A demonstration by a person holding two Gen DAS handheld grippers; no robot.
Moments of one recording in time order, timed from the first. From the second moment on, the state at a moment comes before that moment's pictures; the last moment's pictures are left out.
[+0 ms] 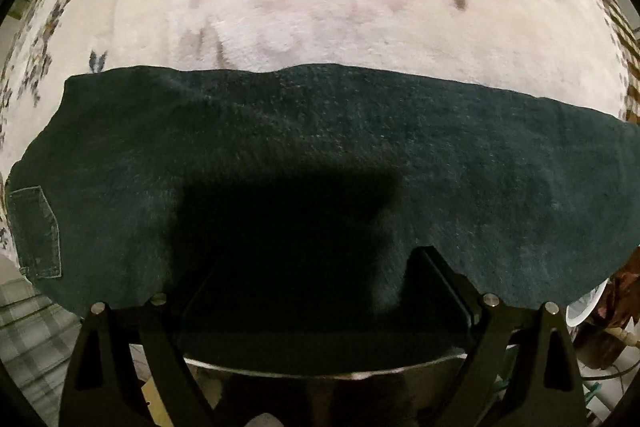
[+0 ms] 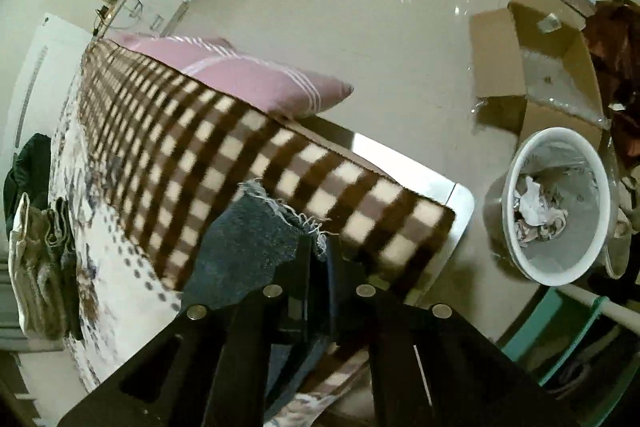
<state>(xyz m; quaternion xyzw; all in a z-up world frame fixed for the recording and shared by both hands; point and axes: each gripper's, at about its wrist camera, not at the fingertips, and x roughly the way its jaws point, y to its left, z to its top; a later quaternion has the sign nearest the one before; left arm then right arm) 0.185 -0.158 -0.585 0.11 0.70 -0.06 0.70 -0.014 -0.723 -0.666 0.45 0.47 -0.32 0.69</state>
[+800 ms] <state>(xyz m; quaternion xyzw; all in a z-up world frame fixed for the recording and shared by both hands) 0.165 -0.154 -0.596 0.07 0.69 -0.10 0.72 -0.055 -0.702 -0.743 0.64 0.30 -0.15 0.69</state>
